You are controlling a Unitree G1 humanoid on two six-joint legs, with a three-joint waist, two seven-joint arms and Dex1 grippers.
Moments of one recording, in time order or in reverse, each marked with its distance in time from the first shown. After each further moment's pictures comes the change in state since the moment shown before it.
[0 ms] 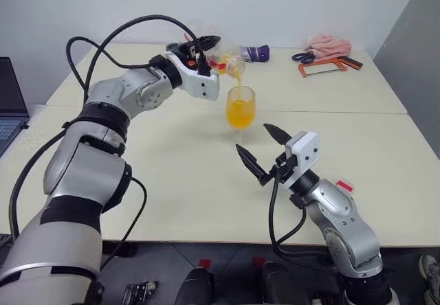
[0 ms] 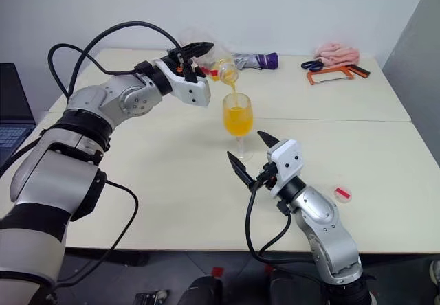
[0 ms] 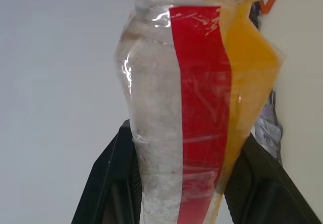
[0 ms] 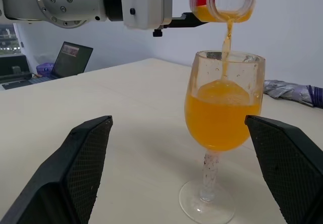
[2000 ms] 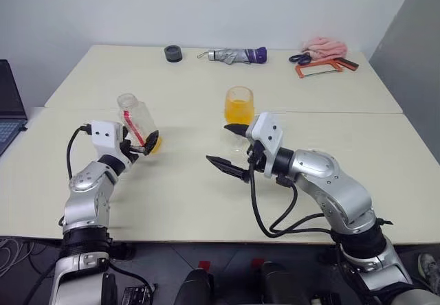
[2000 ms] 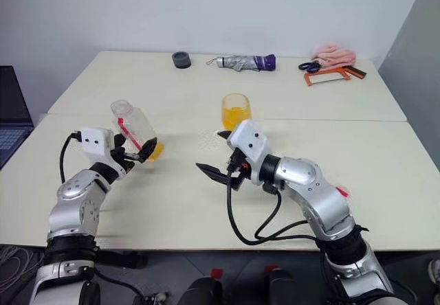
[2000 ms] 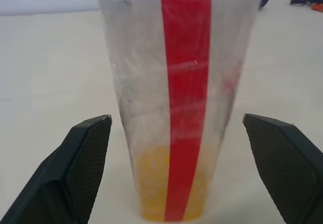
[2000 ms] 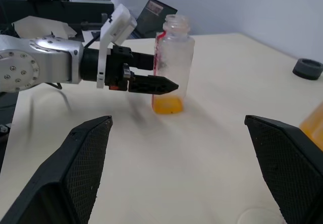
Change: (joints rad) left arm 1.021 -0.091 0.791 -0.890 -1.042 0.995 -0.594; right arm -0.303 -0.132 0.099 0.118 0.066 0.246 0.244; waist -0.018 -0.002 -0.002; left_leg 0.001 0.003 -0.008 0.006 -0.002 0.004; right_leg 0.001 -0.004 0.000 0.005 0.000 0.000
